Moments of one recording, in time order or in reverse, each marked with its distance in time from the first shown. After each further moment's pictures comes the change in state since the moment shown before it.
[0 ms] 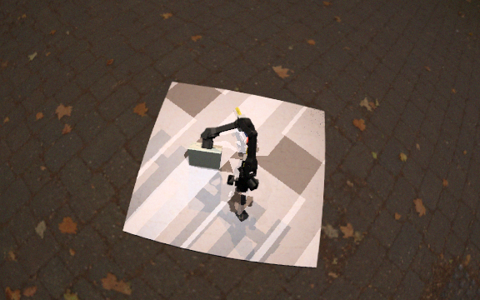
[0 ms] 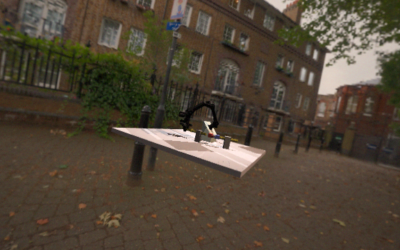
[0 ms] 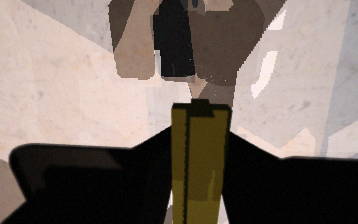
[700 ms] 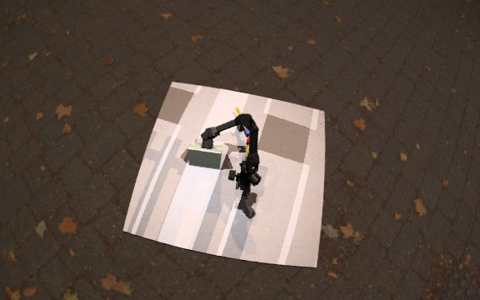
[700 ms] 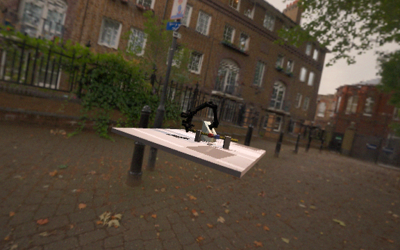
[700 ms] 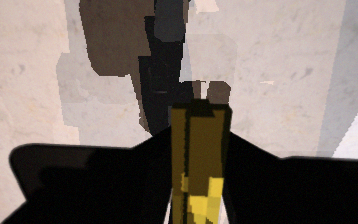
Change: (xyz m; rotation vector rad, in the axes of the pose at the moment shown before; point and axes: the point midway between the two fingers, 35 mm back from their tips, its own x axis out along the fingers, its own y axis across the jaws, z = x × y) arm 0.000 0.000 -0.032 0.000 0.001 -0.040
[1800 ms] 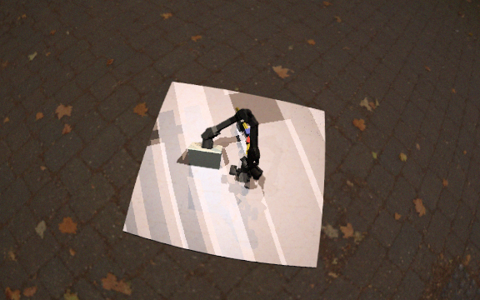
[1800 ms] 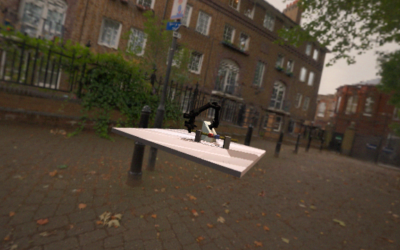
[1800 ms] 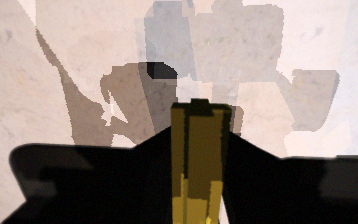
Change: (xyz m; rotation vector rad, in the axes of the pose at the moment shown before) arm 0.001 0.000 -0.035 0.005 -0.005 -0.005
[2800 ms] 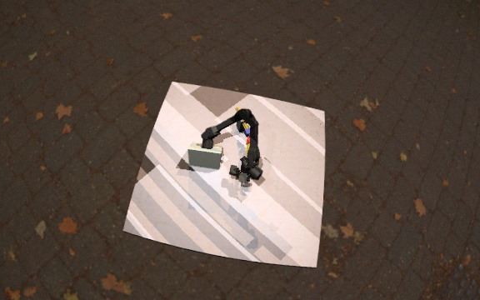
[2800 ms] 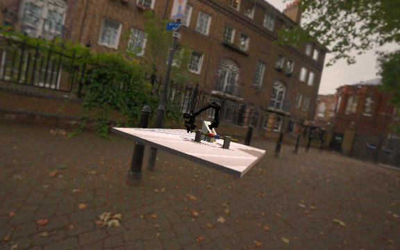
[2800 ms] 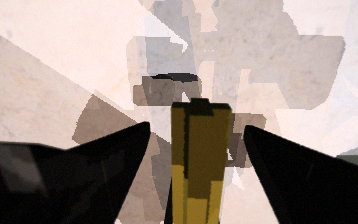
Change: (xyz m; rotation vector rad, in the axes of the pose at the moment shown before) arm 0.000 0.000 0.000 -0.001 0.000 0.002
